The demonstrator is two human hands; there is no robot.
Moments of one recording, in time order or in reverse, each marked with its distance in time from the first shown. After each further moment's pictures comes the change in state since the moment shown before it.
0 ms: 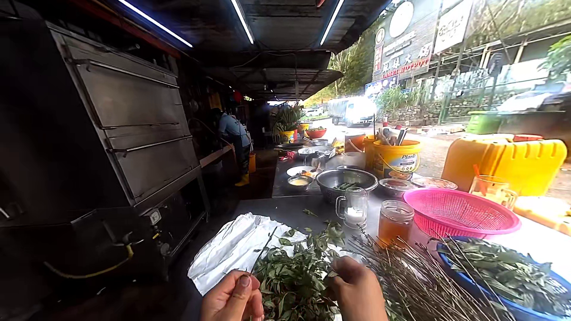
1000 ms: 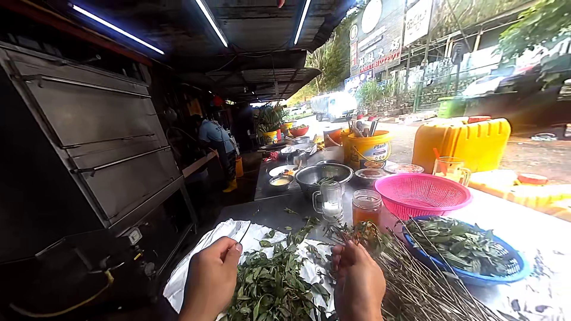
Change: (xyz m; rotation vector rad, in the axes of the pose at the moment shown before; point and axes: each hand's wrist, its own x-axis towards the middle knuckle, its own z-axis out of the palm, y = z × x) left_hand 0.073 0.006 0.030 0.978 0.047 0.199; right_hand 0.019 -0.010 -0.026 0.916 0.550 0.164
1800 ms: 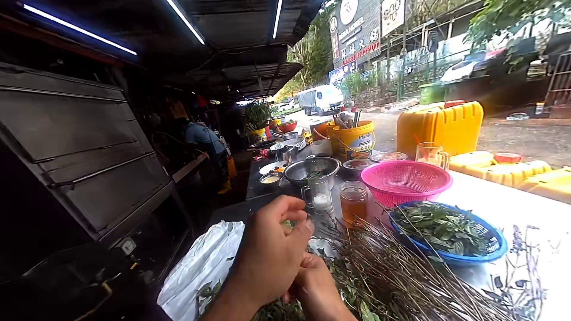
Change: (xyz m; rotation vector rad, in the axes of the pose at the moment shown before) left_hand 0.009 0.130 0.019 -0.416 -0.391 0.153; right_hand -0.025 0.020 0.002 -0.199 -0.744 0.297
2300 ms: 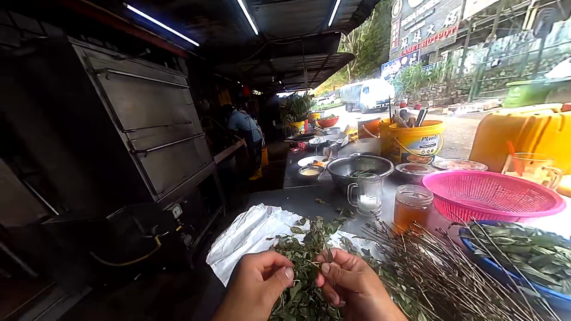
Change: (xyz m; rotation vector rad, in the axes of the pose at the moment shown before) left_hand -0.097 -0.100 -0.074 -0.111 0.023 -0.129; right_hand -0.003 0.014 0.000 0.106 -0.286 0.040
